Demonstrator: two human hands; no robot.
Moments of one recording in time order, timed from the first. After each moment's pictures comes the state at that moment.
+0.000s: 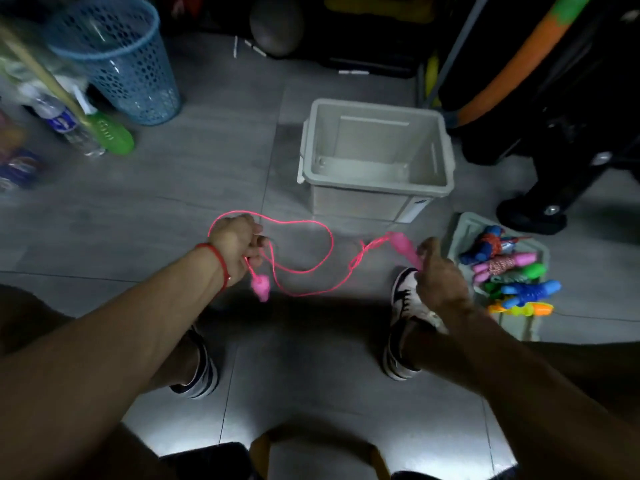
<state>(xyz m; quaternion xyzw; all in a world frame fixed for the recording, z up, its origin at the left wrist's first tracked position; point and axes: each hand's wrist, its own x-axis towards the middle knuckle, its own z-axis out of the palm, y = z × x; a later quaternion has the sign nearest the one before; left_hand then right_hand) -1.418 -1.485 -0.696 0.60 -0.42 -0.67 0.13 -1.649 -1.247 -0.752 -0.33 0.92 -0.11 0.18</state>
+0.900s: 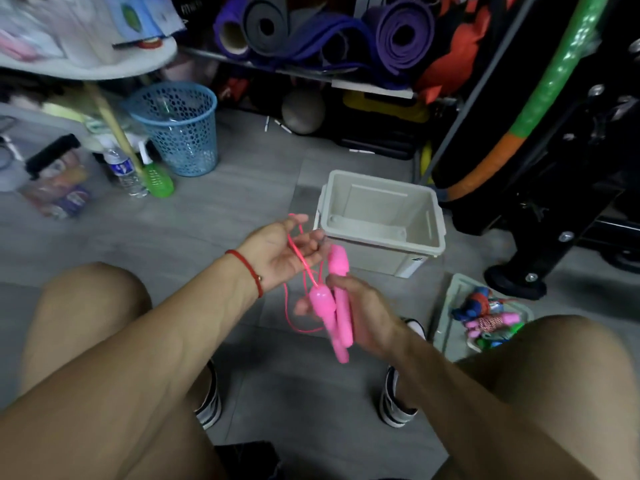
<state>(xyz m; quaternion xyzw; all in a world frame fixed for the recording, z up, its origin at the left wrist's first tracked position) -1.414 -1.457 -0.584 0.41 -0.22 -0.86 0.22 -1.503 -1.318 -0.623 -0.15 0.58 -0.51 0.61</state>
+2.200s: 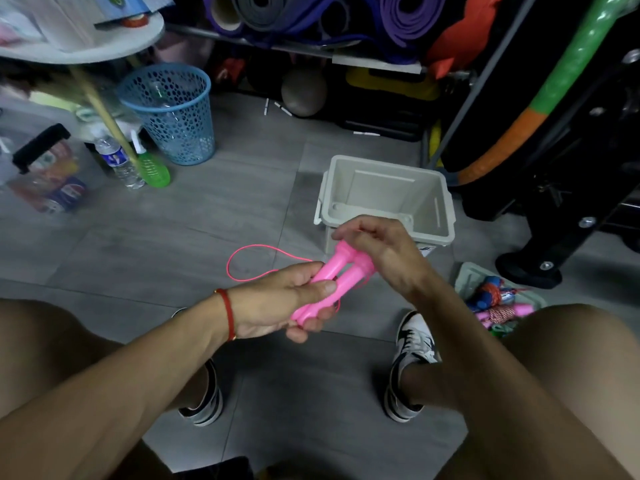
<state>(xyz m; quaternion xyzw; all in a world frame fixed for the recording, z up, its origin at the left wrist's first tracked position) -1.379 -1.424 -0.616 0.22 -0.52 -0.82 -0.06 -1.567 -1.347 -0.596 -0.46 0.70 -0.44 0.33</state>
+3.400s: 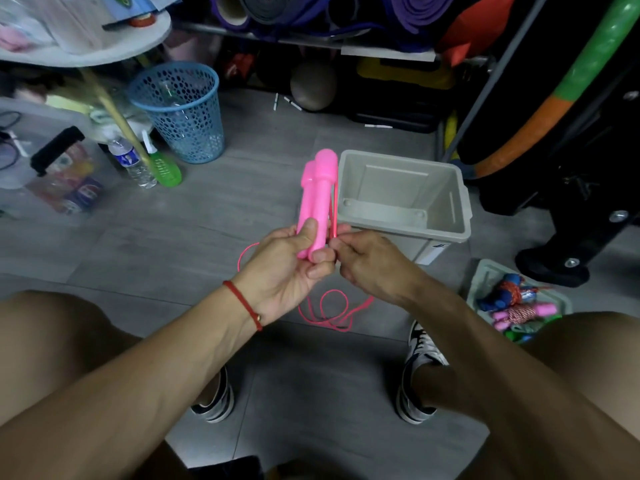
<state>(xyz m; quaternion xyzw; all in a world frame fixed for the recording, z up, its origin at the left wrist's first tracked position) -1.415 -1.434 -0.595 0.28 -0.27 -0.89 0.25 -1.557 -1.366 -0.618 -0.51 0.71 -0.33 0.36</state>
